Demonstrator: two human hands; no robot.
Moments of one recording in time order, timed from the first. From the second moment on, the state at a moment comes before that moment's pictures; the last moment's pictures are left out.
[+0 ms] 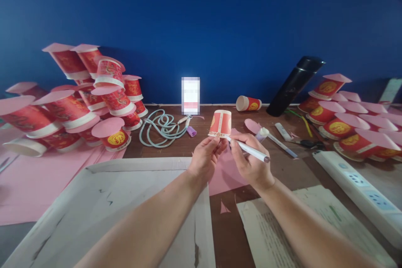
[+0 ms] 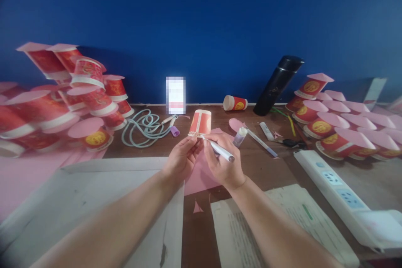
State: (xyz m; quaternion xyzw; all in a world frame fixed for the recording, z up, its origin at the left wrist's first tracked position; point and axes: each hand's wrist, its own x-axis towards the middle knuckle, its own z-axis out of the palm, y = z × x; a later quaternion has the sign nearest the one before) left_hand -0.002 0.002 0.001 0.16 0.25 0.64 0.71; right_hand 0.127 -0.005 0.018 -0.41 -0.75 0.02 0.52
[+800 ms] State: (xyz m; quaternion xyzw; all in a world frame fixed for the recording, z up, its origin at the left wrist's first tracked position) left_hand -0.001 0.001 0.004 0.21 0.26 0.62 0.71; right_hand 0.127 -0.006 0.019 -0.40 -0.75 0.04 0.52
